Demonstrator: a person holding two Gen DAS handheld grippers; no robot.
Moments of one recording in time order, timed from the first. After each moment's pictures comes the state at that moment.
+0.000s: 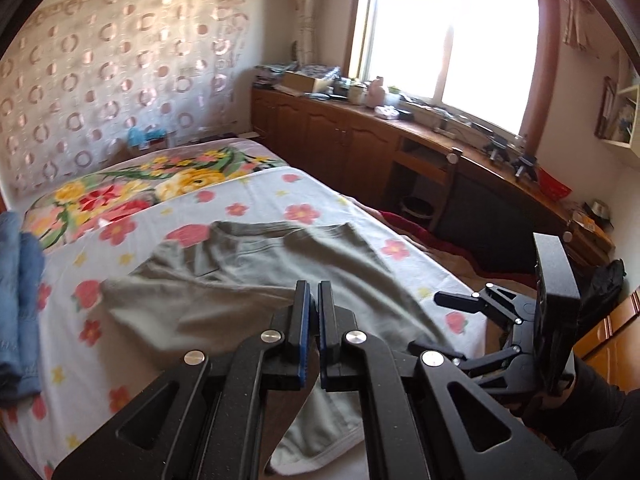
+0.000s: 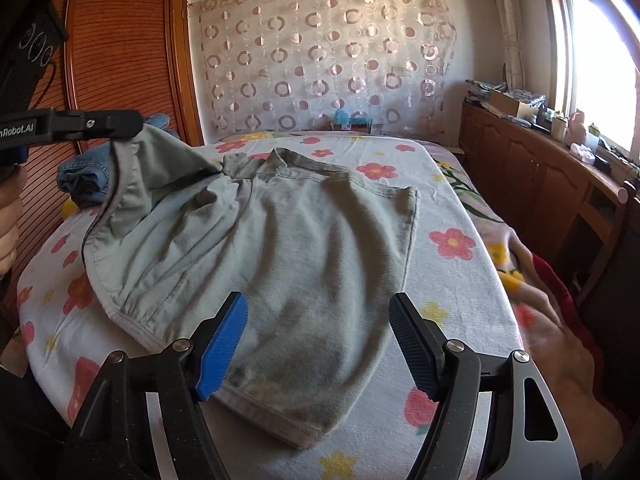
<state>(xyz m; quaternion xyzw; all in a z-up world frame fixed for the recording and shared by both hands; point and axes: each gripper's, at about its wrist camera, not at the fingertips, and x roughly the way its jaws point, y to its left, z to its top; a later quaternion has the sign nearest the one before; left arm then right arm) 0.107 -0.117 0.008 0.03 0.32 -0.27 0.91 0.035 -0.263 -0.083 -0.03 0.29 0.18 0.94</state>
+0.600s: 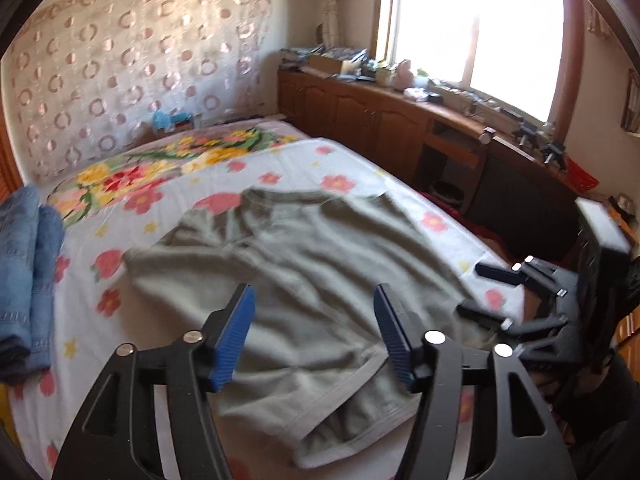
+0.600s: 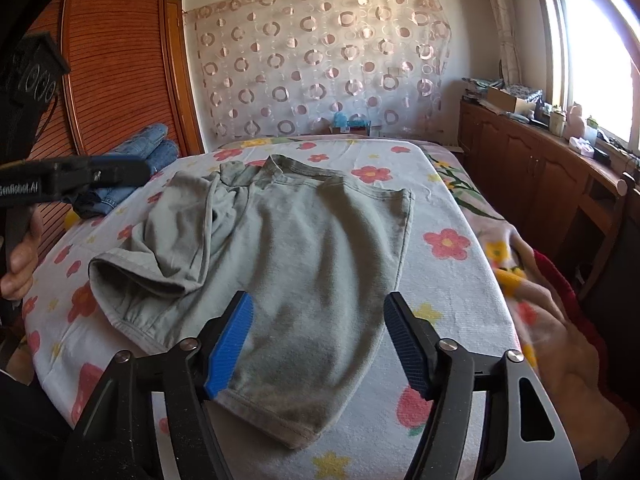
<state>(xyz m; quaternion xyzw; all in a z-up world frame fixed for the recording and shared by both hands) 0.107 -0.095 -0.024 0.04 0.36 -0.20 0.91 0.034 -0.257 -0.083 -0.02 0.29 0.18 0.94</state>
